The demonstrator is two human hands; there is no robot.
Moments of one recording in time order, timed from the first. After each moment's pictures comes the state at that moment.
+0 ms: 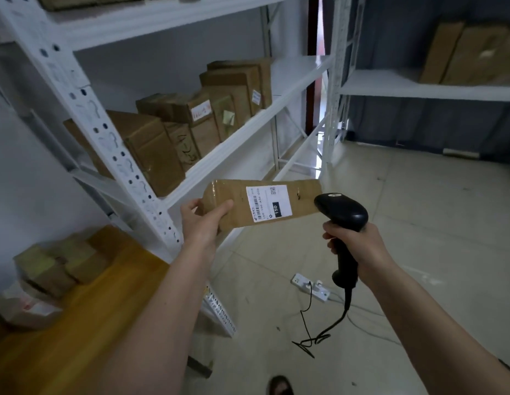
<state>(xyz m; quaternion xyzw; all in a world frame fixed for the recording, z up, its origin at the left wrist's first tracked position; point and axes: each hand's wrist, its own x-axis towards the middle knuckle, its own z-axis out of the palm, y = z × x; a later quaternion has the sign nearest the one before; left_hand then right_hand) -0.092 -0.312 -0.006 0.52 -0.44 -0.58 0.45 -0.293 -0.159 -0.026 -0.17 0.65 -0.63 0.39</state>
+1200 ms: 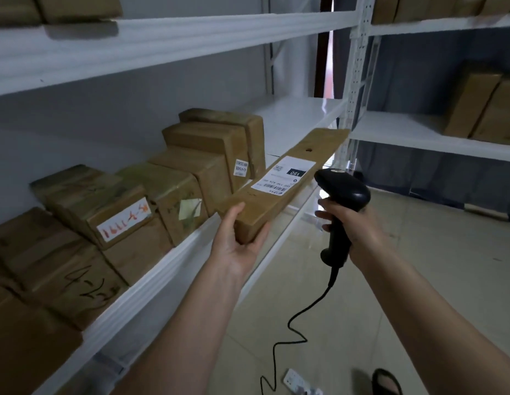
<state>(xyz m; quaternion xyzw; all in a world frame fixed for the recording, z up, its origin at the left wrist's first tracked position) -0.357 -0.577 0.009 0.34 -0.11 -0.82 0.44 -0.528 -0.490 0.016 -0.23 0.59 -0.69 0.35</state>
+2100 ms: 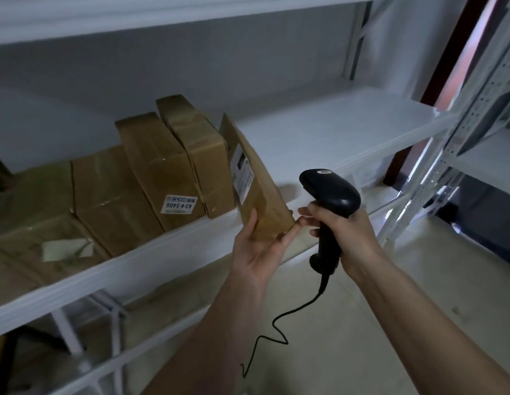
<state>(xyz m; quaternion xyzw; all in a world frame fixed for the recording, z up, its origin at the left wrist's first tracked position) -0.606 -0.717 -0.033 0.12 0.05 -0.85 0.52 -0.751 -0.704 0.020 -0.37 0.53 -0.55 0.53</state>
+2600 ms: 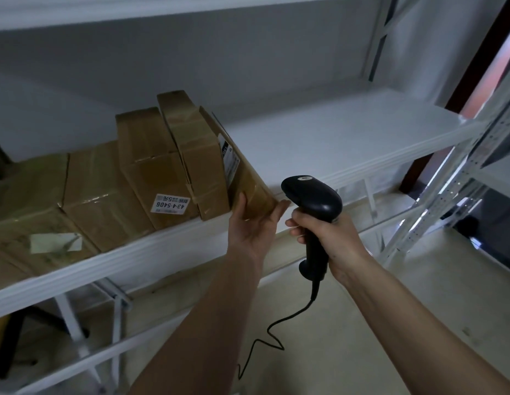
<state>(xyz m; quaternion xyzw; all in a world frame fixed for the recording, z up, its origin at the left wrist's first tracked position) -0.618 -0.775 -0.033 0.11 0.11 -0.77 0.62 -0.754 -0.732 0.012 -0.39 0.52 -0.49 0.58</state>
